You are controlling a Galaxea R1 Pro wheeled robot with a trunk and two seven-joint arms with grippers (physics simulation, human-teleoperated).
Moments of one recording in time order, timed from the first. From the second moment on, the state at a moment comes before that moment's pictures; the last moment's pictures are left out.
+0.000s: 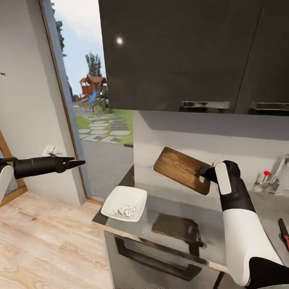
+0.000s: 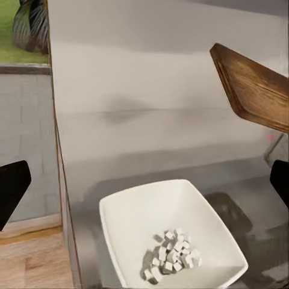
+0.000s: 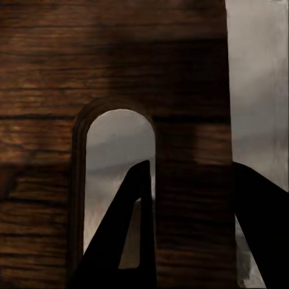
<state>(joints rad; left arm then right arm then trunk) -0.74 0.52 0.08 -1.54 0.36 1.01 -0.86 -0.90 0.00 -0.25 -1.14 -0.46 1.00 -0.51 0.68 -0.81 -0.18</state>
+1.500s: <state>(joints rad) -0.74 0.45 0.08 -1.54 0.35 1.00 -0.85 -0.89 -0.02 -0.23 -1.15 -0.54 1.04 -0.50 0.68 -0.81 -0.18</state>
